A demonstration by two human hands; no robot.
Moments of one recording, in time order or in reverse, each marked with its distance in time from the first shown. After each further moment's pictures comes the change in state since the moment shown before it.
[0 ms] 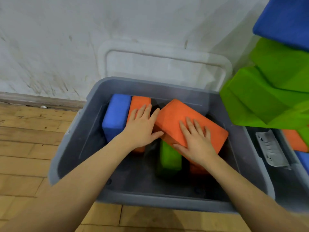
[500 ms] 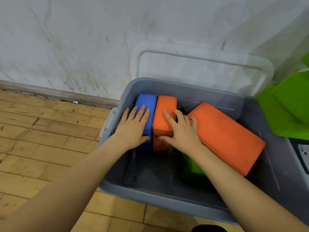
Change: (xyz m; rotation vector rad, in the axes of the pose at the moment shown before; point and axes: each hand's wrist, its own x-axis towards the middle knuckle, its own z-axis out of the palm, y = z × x) left_hand -0.047 -0.092 -0.008 0.263 -0.178 -0.164; right_hand 0.063 -0.113 -0.010 0.129 0.185 -0.194
